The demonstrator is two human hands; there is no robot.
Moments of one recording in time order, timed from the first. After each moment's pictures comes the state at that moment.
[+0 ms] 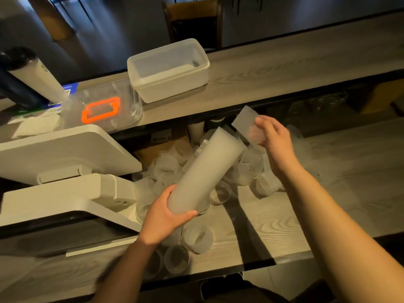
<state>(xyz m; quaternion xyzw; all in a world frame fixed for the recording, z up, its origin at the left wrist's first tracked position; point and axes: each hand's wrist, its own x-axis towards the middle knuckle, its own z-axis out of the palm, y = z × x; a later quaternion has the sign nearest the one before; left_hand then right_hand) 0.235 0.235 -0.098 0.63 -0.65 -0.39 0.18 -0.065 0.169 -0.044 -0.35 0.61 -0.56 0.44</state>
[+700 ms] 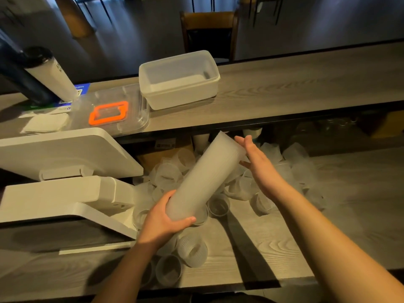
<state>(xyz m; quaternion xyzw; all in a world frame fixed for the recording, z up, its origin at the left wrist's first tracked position) 0.223 0.226 -0.102 0.66 -0.60 -0.40 0.21 -0.047 0.156 -0.058 -0.46 0.57 -0.42 0.53</state>
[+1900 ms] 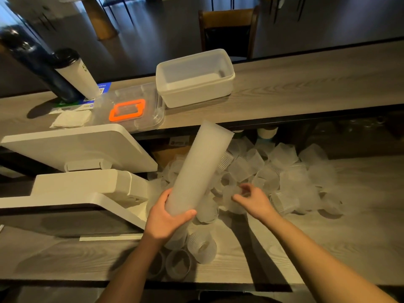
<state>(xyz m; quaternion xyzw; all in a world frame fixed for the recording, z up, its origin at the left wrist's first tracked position) 0.234 0.235 -0.095 0.71 -0.54 -0.38 0.24 -0.028 0.191 -0.166 -0.51 0.67 -0.22 0.49</state>
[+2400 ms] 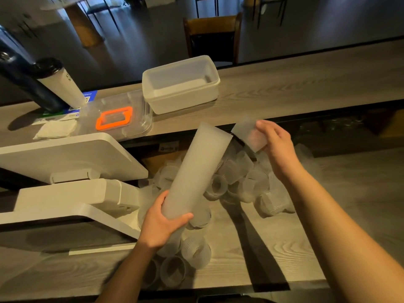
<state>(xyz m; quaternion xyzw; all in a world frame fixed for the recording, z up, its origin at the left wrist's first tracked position) 0.229 0.229 -0.091 0.68 -0.59 -0.37 0.22 -0.076 0.134 -0.026 -0.39 0.58 -0.54 0.47</state>
